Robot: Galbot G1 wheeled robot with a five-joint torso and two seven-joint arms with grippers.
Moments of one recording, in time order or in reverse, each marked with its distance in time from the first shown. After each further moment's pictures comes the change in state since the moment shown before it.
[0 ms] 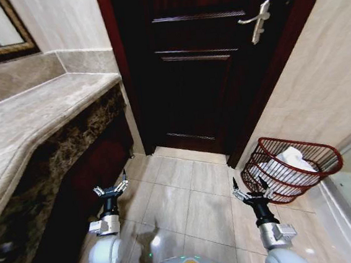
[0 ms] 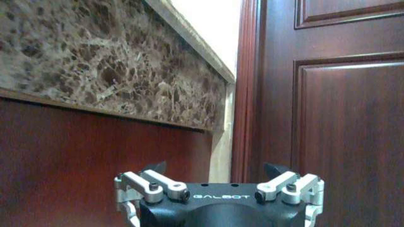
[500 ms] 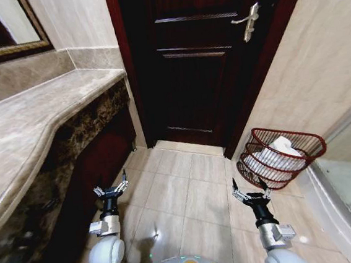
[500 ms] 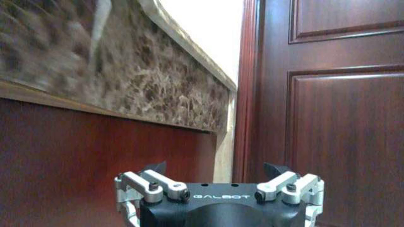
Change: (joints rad) left arm 0.006 -0.003 -0.001 0.000 0.000 -0.006 -0.003; right arm -0.001 -0.005 -0.005 -0.008 -0.001 0.008 0.001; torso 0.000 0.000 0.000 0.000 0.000
